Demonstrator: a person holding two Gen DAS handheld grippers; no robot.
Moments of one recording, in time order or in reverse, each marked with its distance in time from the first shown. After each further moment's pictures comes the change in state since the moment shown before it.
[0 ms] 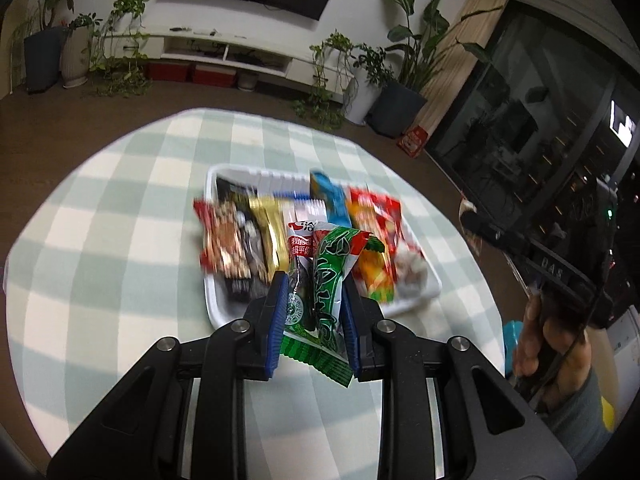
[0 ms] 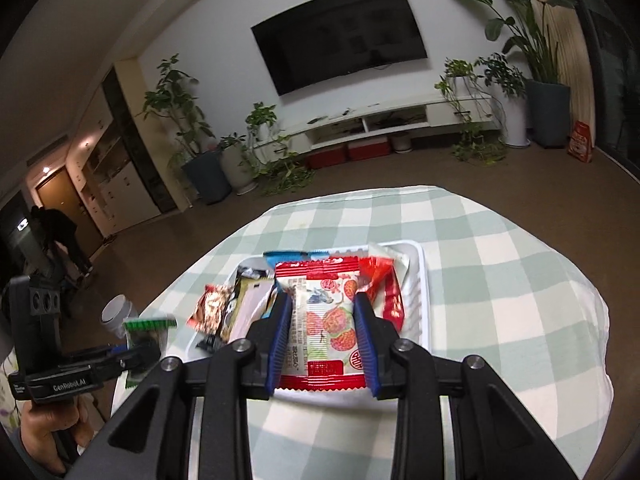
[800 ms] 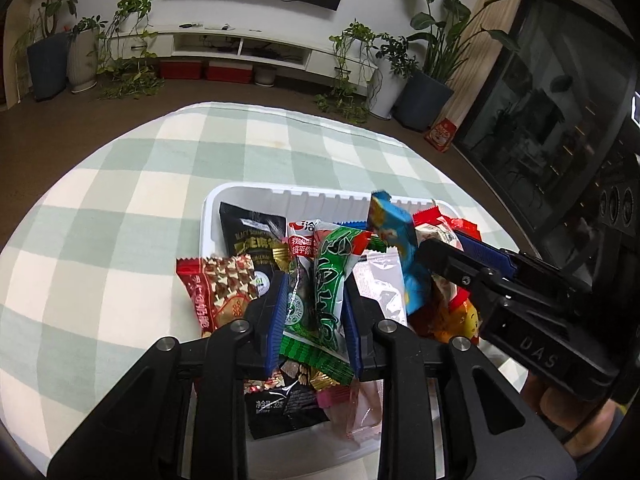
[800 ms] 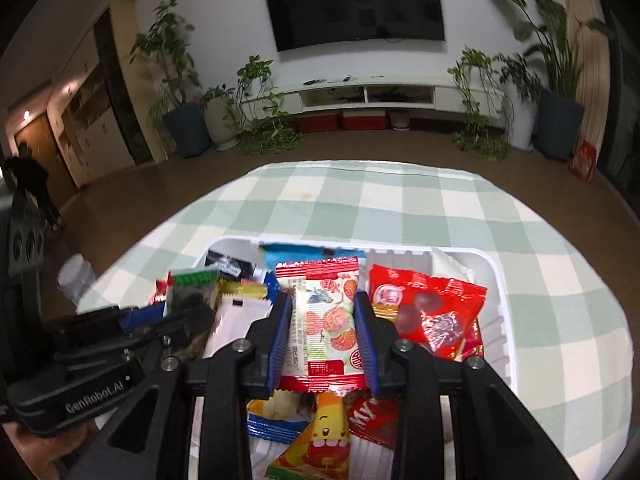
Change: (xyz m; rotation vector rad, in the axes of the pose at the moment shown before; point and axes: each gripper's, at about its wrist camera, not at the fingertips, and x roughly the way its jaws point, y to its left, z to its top) left arm 0.117 0.034 0.035 0.022 0.039 0.089; right arm 0.119 0.048 0.002 -0.148 0.128 -0.117
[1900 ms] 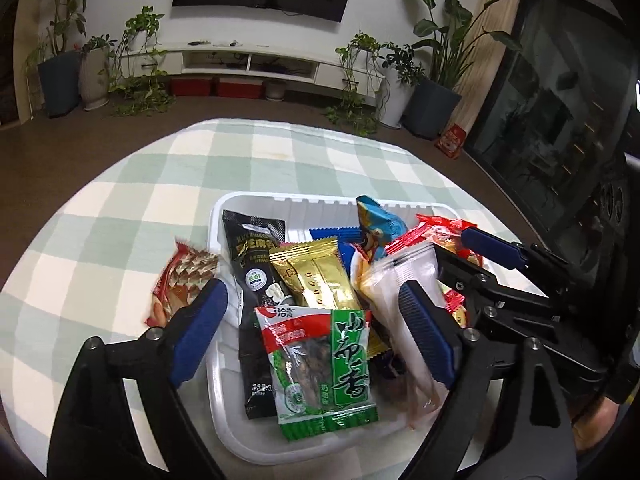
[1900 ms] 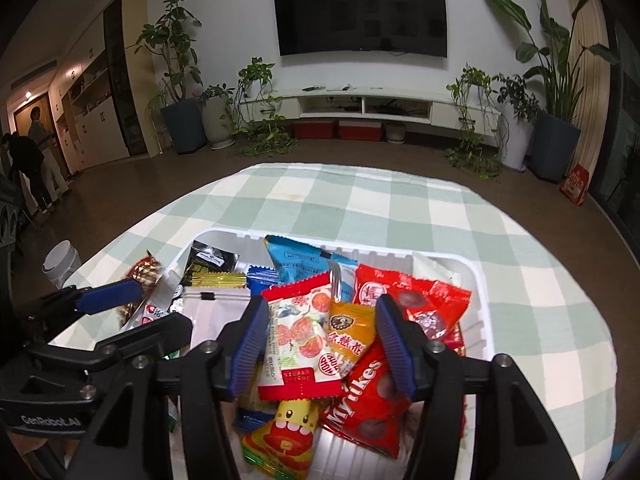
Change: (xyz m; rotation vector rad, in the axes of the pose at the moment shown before) left arm -0.019 -0.015 -0.006 0.030 -0.062 0.058; right arm -0.006 -0.005 -0.007 -0.062 -0.037 -0.048
